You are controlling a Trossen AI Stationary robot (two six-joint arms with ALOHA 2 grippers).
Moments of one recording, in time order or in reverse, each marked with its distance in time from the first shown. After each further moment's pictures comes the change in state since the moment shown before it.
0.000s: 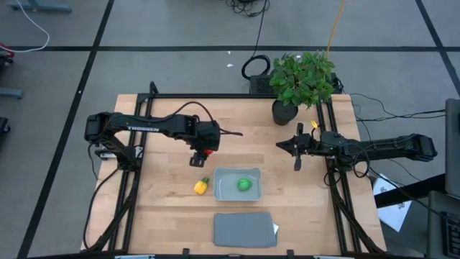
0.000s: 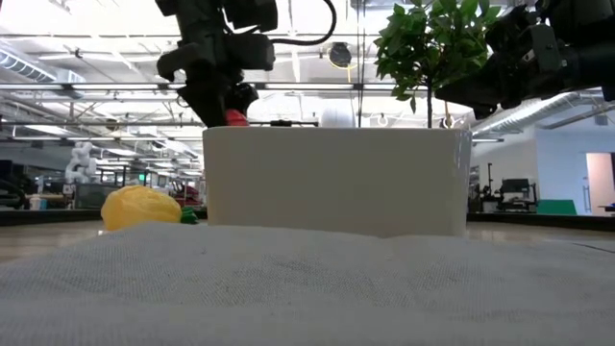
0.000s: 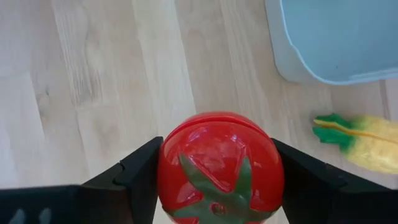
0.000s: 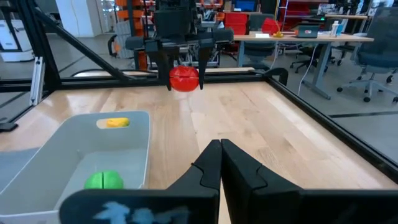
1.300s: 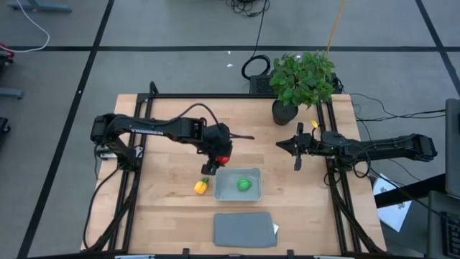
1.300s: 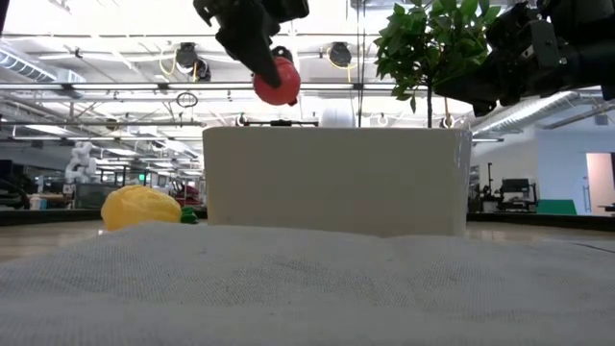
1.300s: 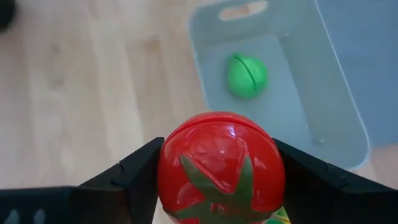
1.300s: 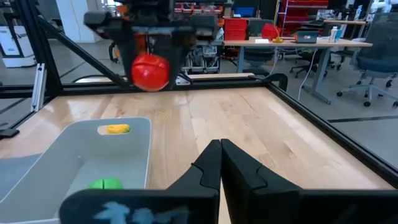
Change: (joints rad) left arm -0.091 0.072 0.174 0.103 0.145 -0.090; right arm 0.000 0.001 0.000 0.024 -0.001 0.000
